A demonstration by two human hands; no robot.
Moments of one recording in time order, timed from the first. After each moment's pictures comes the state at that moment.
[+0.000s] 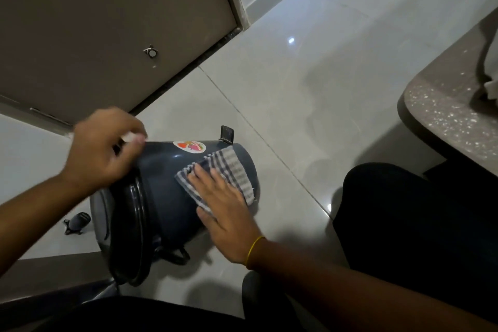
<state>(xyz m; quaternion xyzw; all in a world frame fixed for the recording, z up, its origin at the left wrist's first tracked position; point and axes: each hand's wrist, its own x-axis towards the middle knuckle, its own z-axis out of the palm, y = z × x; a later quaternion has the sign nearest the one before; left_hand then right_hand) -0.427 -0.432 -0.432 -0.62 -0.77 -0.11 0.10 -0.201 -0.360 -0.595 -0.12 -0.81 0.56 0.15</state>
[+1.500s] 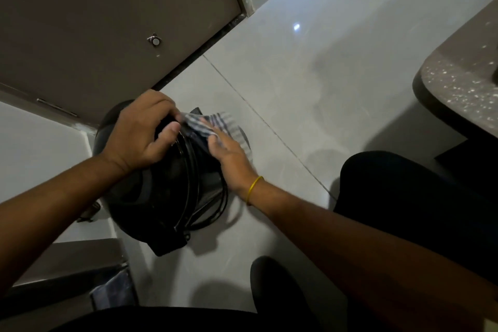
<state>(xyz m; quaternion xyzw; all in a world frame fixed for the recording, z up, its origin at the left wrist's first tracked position) -0.414 -0.406 -0.457 -0.66 -0.74 -0.12 0.06 -0.270 -0.323 -0.584 -0.20 -0.55 0.79 0.15</state>
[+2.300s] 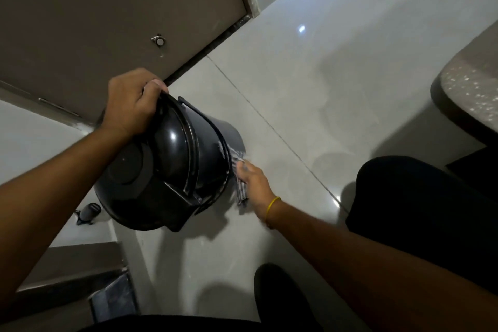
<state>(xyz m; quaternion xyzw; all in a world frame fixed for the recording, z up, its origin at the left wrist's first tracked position) -0.473 -0.377 -0.460 -0.50 -0.84 -0.20 0.08 -0.254 -0.332 -0.647 -0.29 -0.46 0.83 0.12</state>
